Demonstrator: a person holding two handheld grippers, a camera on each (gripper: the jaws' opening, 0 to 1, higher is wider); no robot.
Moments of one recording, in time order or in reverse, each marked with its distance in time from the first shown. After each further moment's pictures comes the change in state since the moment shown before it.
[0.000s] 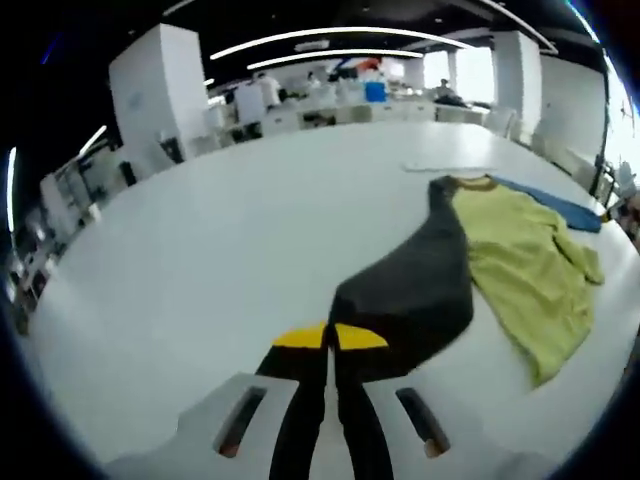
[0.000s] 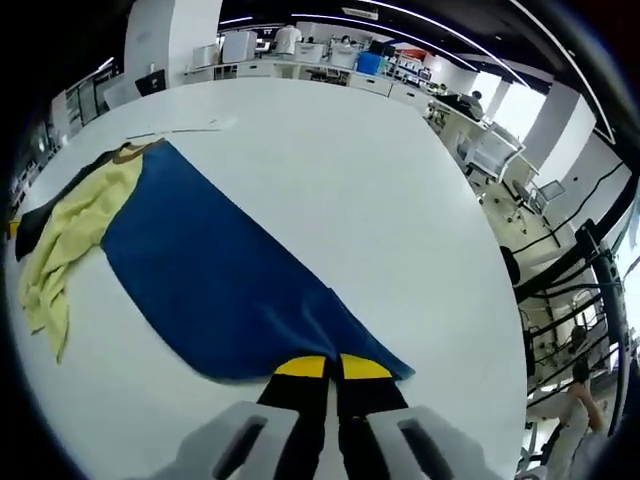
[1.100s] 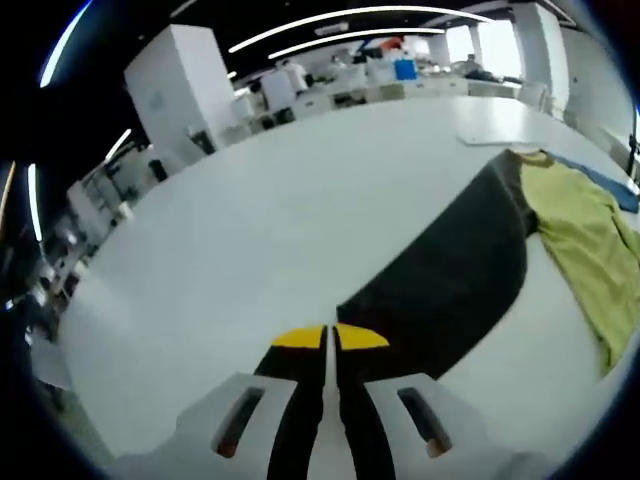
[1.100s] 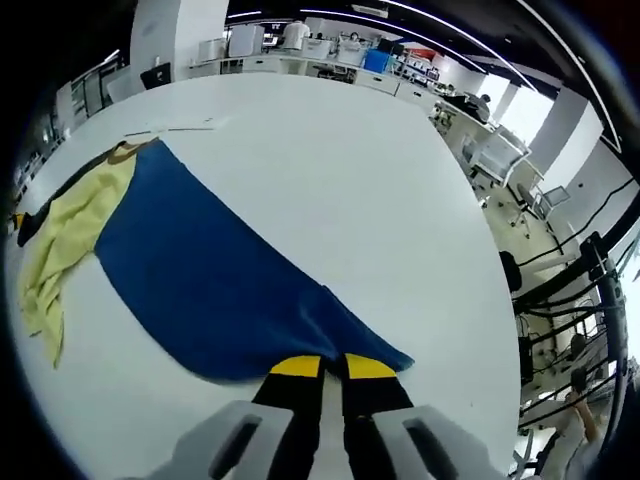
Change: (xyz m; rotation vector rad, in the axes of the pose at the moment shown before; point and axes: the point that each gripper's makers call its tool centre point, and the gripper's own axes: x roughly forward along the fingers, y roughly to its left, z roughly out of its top) left arm 0.018 0.057 -0.004 0.034 0.036 0.149; right arm 0.004 -0.011 0.014 0.021 -0.018 0.018
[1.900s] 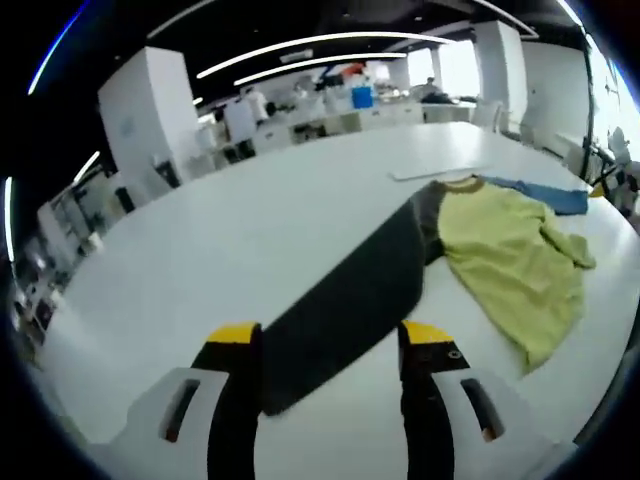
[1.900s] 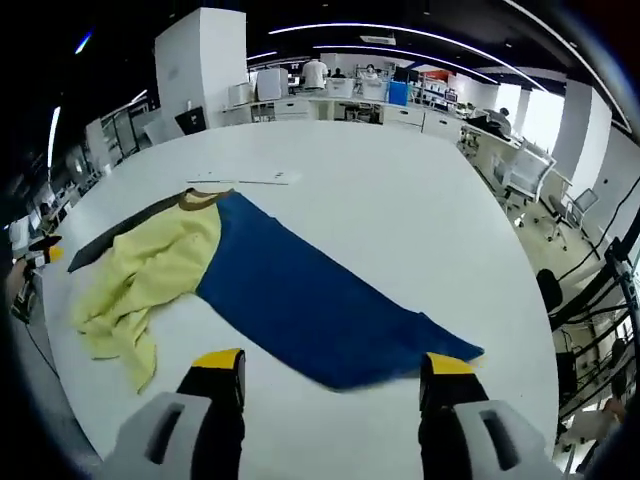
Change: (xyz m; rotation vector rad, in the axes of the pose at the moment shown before) left arm -0.076 -0.069 0.027 0.073 -0.126 -0.218; right arm -0.062 0.090 0.024 -0.005 -0.148 0.230
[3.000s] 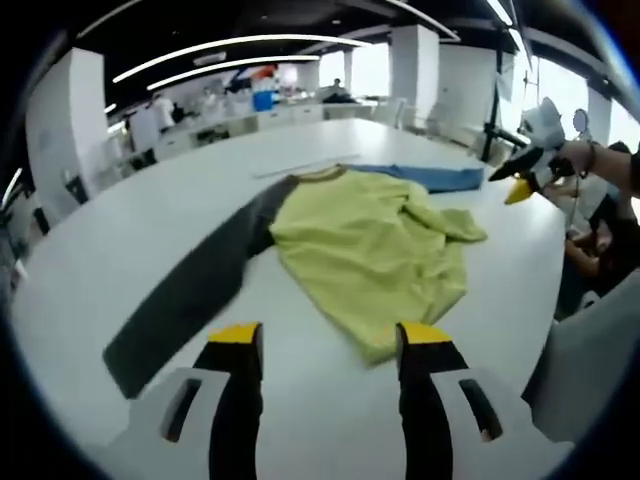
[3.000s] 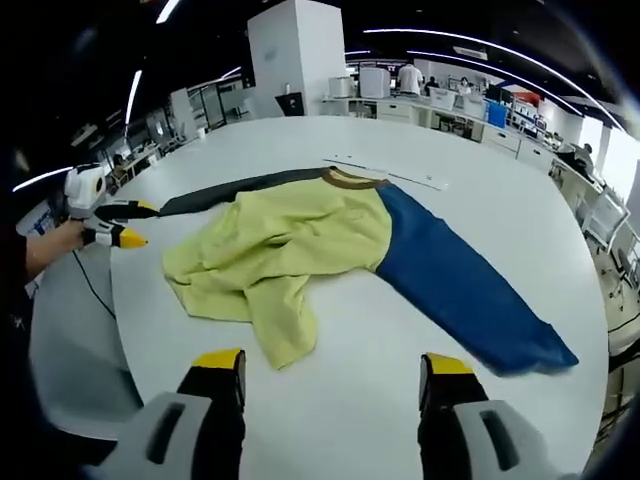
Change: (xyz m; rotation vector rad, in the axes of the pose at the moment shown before) left arm -0.014 -0.141 -0.026 0.057 0.002 -0.404; right arm -0.020 0.148 -0.034 -0.224 0.021 0.315
